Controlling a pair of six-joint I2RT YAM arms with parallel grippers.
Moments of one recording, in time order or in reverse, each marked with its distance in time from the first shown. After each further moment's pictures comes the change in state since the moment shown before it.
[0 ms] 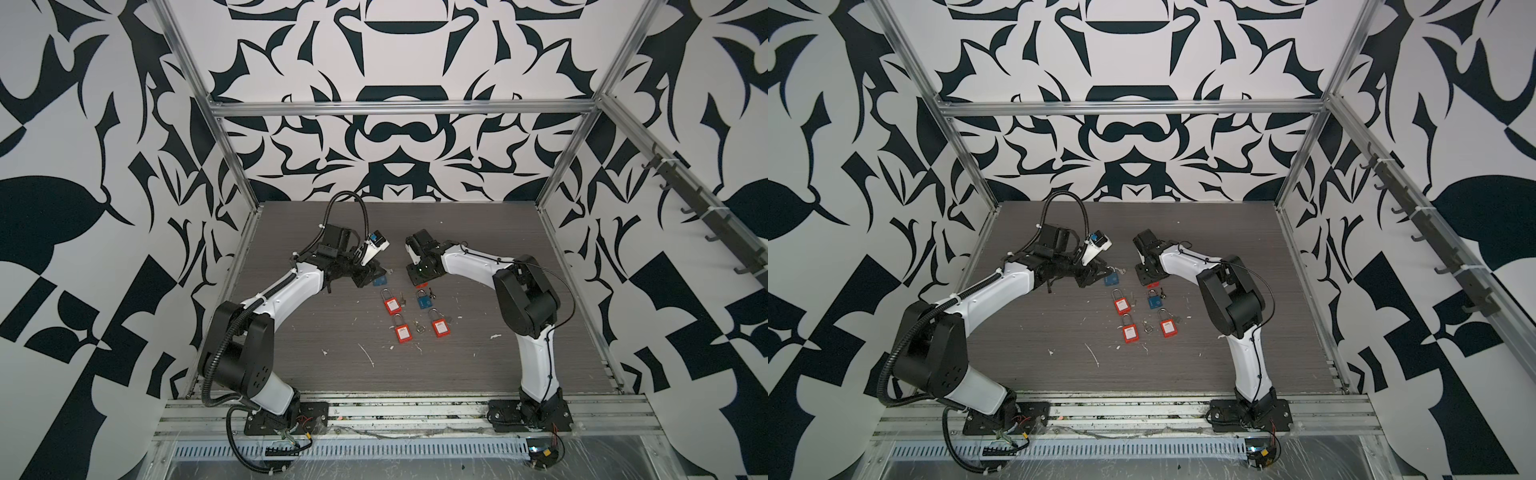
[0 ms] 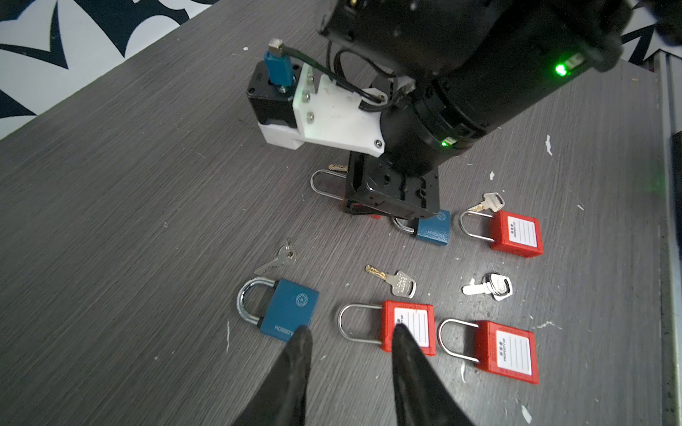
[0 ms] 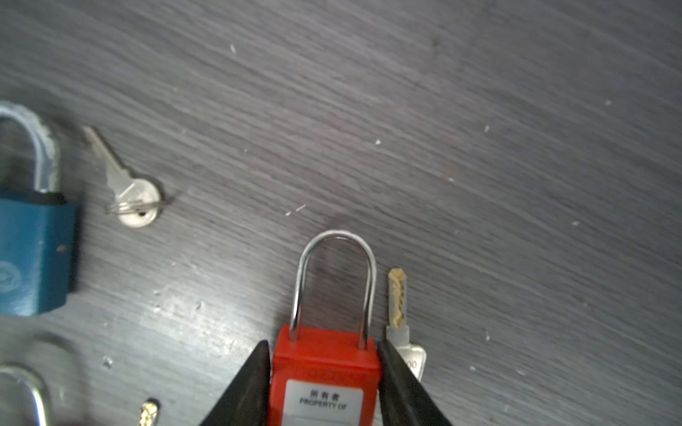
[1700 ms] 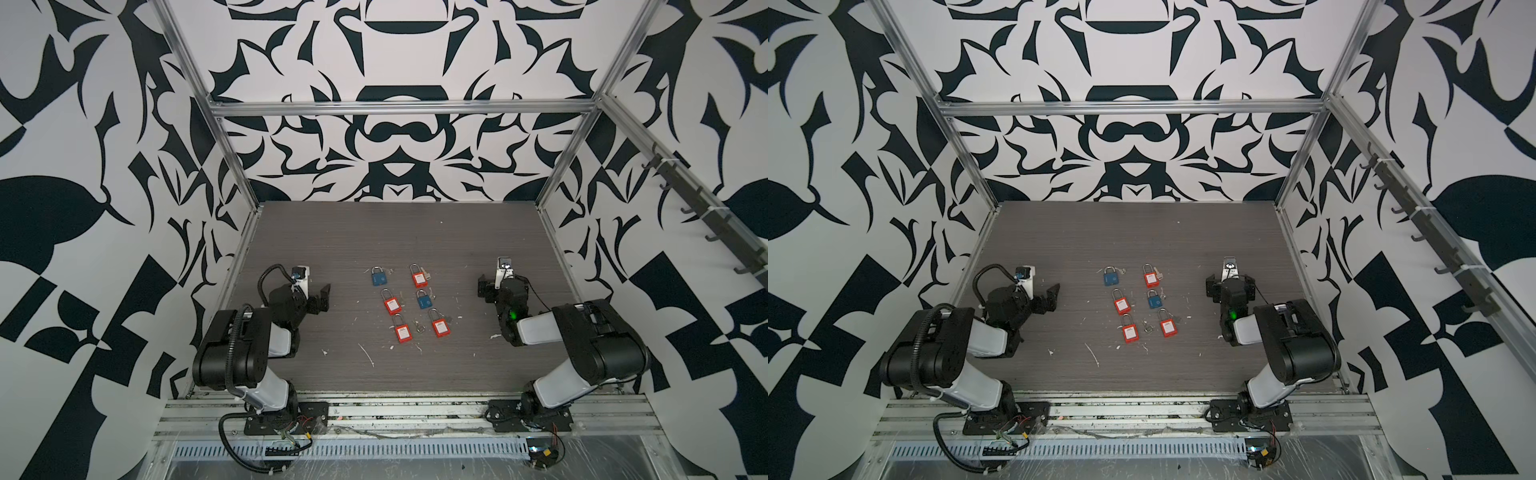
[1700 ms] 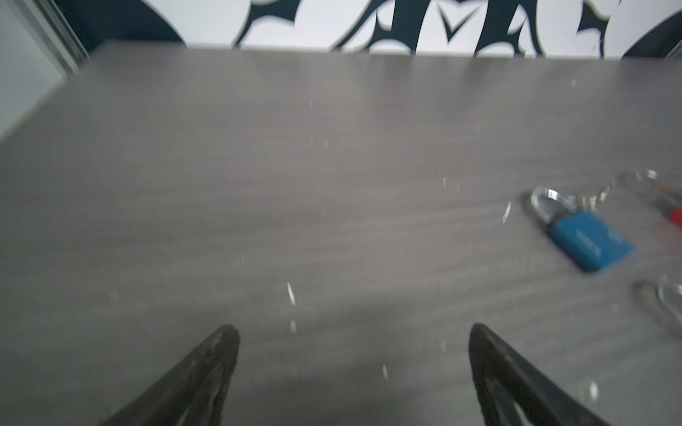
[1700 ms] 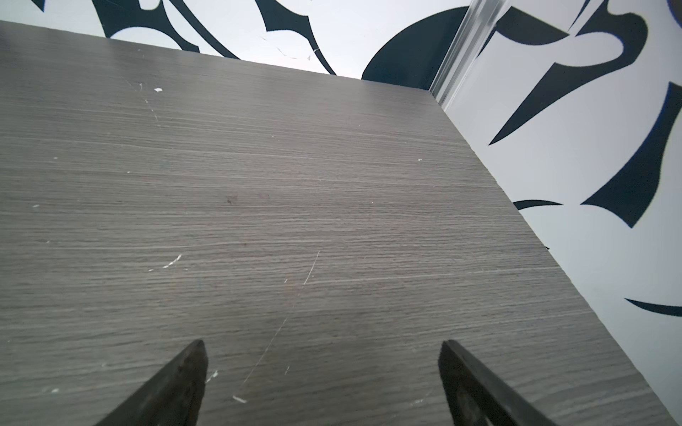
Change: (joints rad) left arm 0.419 0.014 -0.813 1.296 -0.306 -0.406; right arm -0.426 -0.498 -1.165 1.409 0.267 -0.222
